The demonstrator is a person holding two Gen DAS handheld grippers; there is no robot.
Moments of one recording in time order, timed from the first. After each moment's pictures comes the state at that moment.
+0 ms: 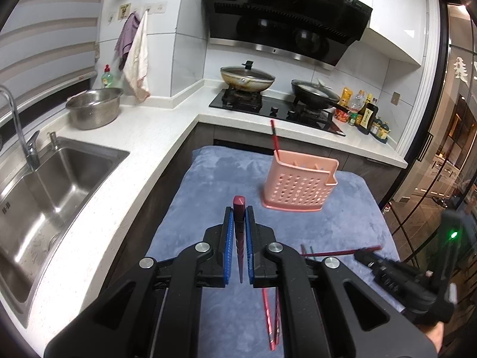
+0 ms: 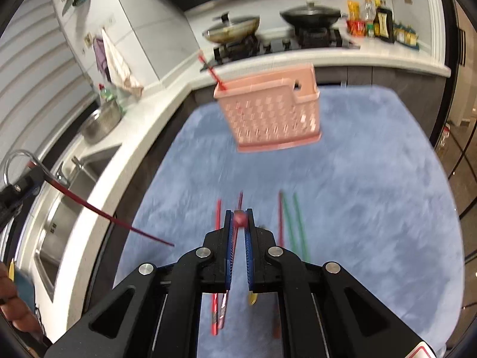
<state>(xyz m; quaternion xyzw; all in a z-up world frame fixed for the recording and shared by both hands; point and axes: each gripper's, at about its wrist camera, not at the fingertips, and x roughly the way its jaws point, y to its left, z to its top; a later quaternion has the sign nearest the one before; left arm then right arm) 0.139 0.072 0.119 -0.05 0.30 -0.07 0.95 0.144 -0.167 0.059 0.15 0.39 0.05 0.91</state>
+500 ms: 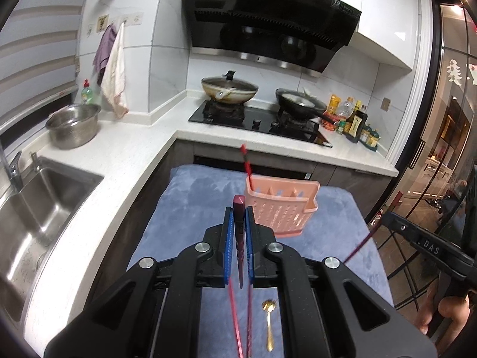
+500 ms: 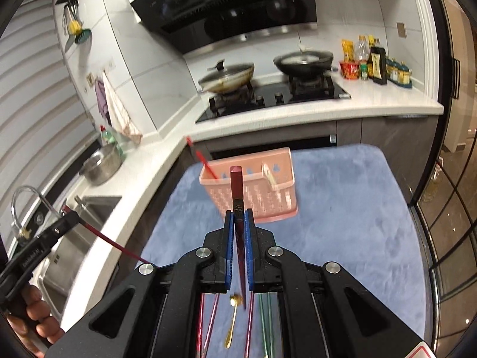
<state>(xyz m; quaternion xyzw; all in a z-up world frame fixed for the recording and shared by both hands) 0.190 0.022 0.157 -0.05 0.28 -0.10 0.95 0.185 -0.232 0.150 0.15 0.31 0.04 0.94</state>
